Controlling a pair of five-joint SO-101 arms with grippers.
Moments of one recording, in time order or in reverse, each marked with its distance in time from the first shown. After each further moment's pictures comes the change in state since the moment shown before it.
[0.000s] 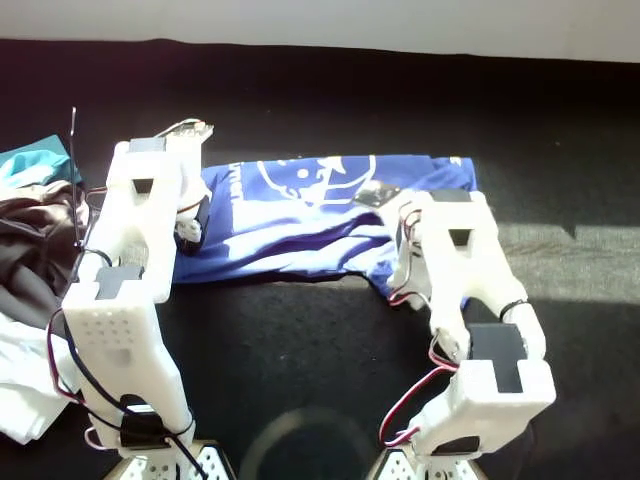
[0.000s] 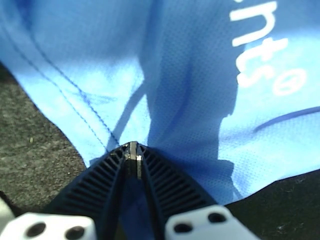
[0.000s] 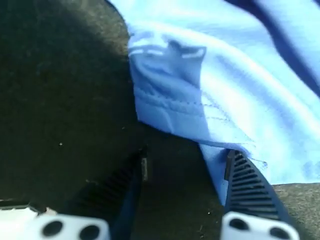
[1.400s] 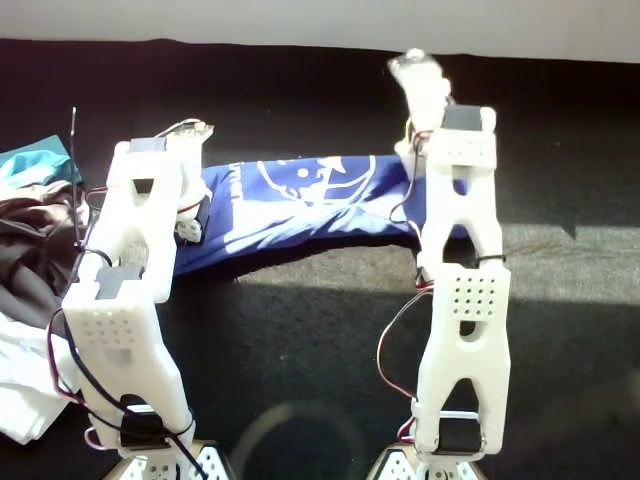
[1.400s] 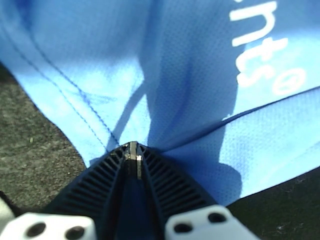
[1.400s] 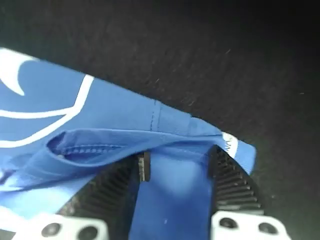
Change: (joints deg) left arm 0.0 -0.1 0.0 0.0 0.0; right arm 2.5 48.4 -91.3 9.7 -19.3
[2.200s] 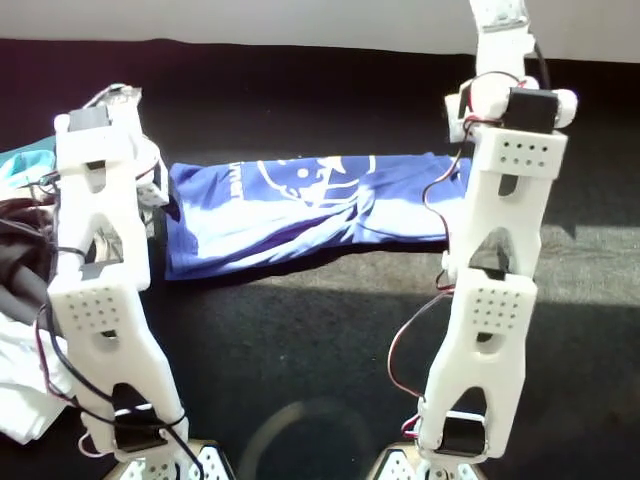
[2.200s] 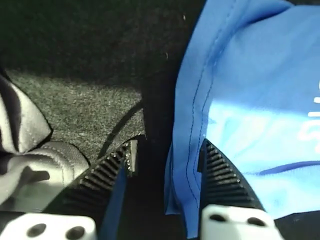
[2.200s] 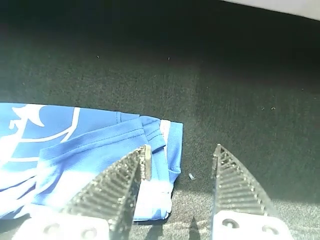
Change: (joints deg) left arm -7.6 9.8 -29.3 11.7 9.3; right arm 5.5 -14.0 -15.8 18.5 -8.4
